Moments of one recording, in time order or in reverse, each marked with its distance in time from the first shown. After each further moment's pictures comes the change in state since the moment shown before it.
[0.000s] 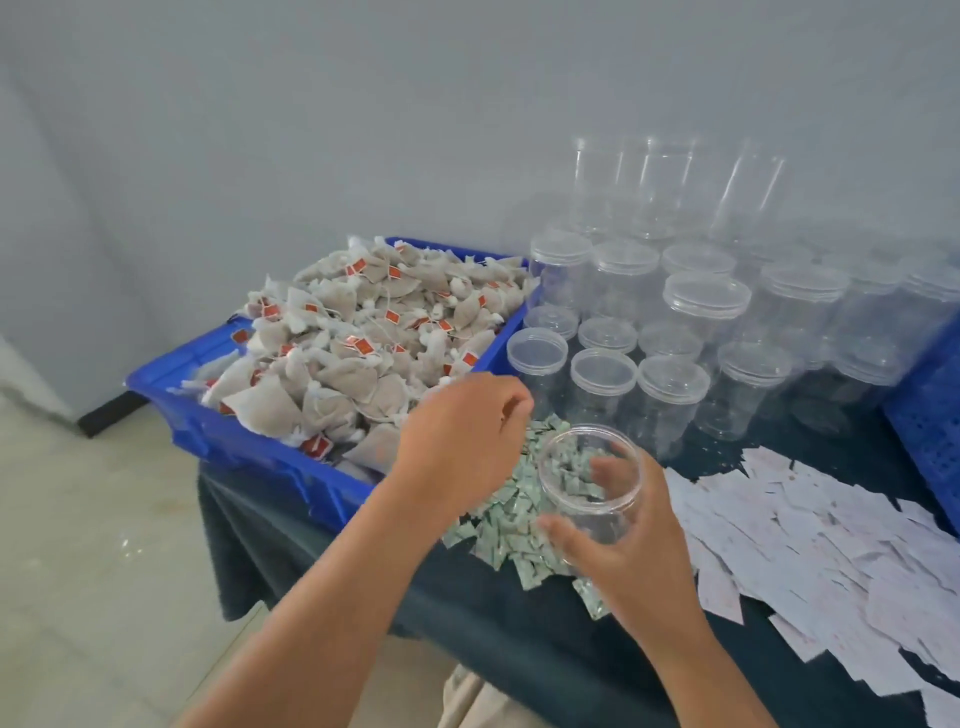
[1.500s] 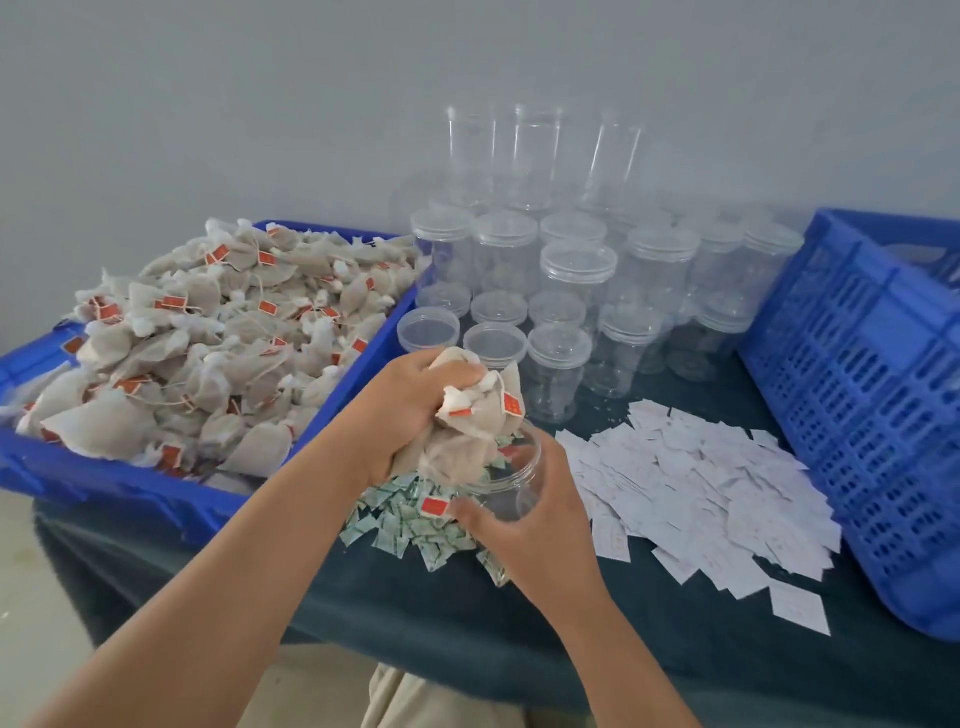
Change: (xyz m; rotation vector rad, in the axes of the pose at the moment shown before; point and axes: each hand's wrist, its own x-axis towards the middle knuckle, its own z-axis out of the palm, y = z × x) left_hand 0.029 0.029 0.025 -1.135 -0.495 -0.311; right_hand -0.007 0.010 -0.004 -0.062 0.068 0.107
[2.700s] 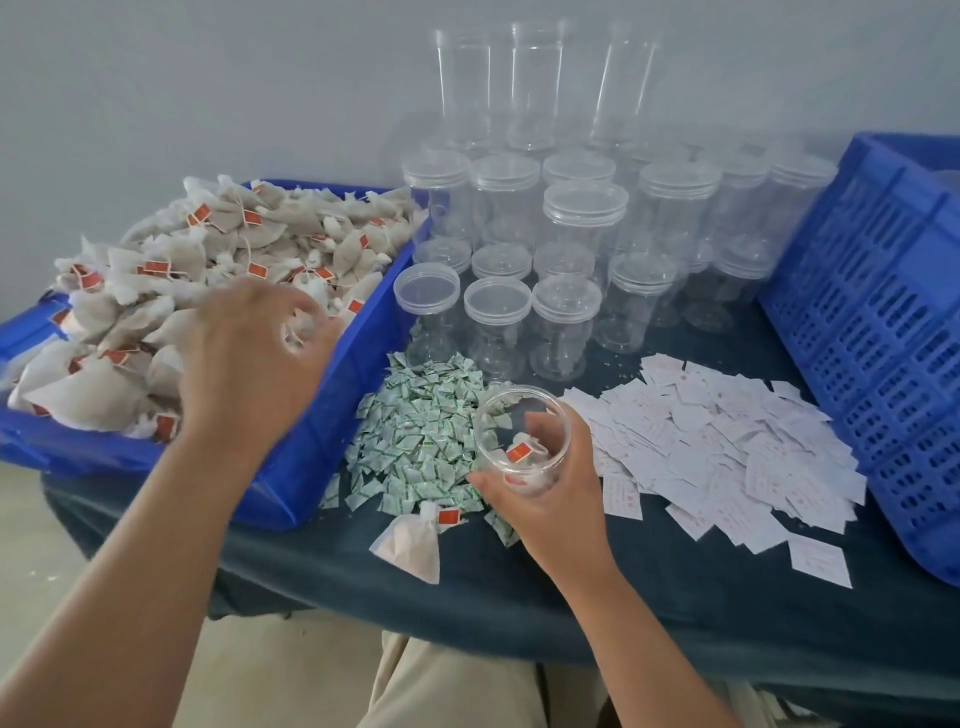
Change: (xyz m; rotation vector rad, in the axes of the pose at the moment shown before) left_hand -0.031 -0.014 -0.097 1.252 0.671 0.267; right_hand -0.009 0.037 0.004 0.116 0.081 0.009
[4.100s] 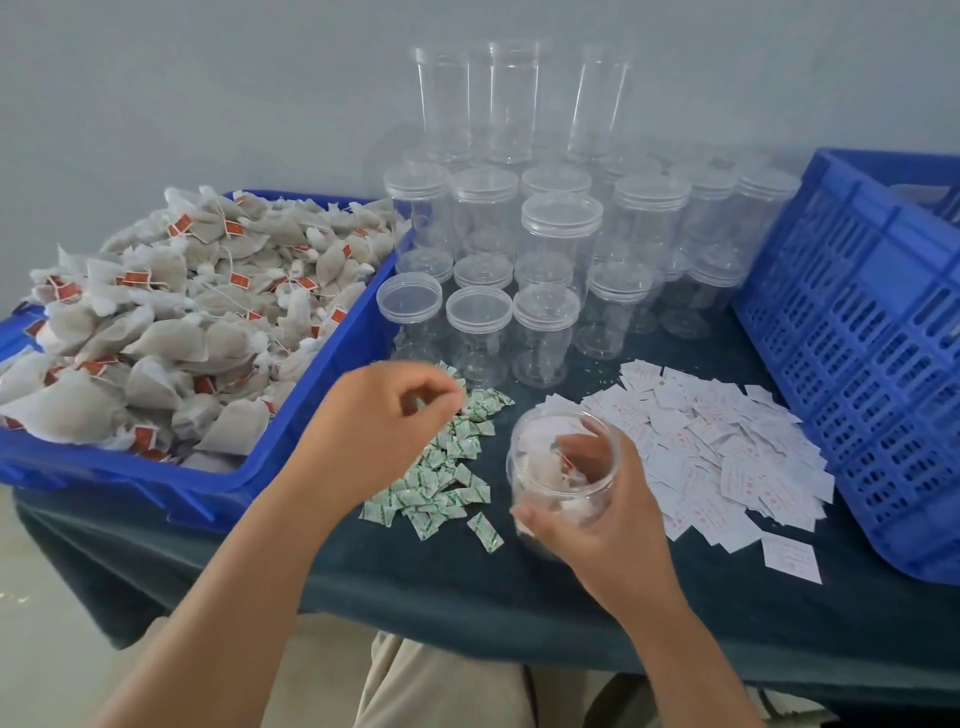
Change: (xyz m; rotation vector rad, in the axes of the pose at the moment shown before) left_hand -0.040 0.085 0.023 -0.461 -0.347 0.175; right_hand -0.017 -0.023 -0.064 -0.130 -0.039 -0.025
